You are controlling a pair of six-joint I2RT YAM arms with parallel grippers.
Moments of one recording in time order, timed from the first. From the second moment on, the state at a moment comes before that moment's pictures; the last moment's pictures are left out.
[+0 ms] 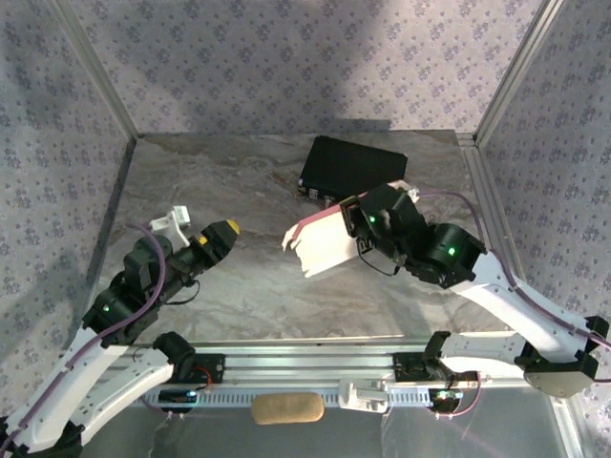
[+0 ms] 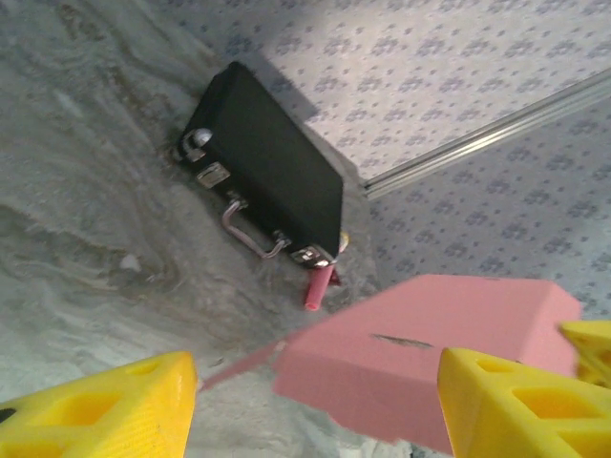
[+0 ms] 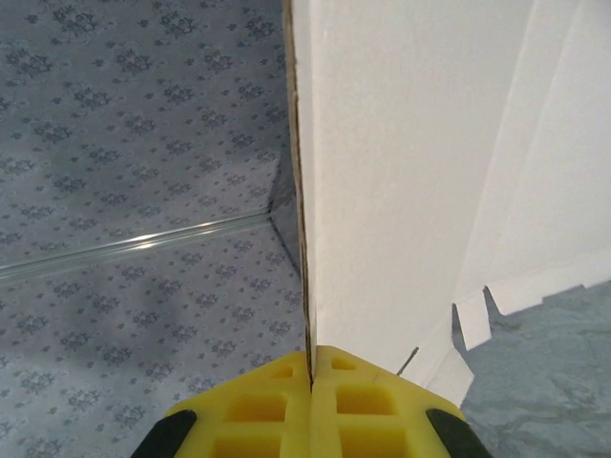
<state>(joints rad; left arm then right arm) -0.66 0.57 0.83 -0.56 -0.06 -1.04 0.98 1.12 1.39 -0.82 0.41 1.80</state>
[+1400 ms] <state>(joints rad) -0.57 0.91 0.41 -0.25 0.19 -0.59 0.69 1.49 0.87 0.05 -0.12 1.58</state>
